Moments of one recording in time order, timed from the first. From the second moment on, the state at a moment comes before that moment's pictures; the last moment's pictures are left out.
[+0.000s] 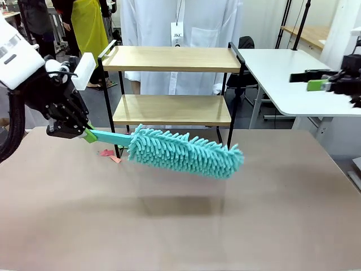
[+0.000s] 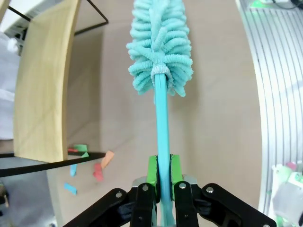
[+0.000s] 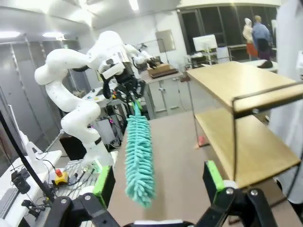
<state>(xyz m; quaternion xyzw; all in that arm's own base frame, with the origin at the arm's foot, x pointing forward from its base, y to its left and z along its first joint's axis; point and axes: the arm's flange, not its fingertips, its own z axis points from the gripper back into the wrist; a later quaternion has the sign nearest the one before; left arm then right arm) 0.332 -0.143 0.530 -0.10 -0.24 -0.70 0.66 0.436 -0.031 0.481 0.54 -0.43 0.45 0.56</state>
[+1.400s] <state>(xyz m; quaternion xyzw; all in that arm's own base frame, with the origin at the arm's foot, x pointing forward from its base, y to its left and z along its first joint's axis) 0.338 -0.121 0.496 -0.15 -0.31 -0.68 0.65 0.403 0.034 0.369 0.48 -0.46 0.49 0.56</state>
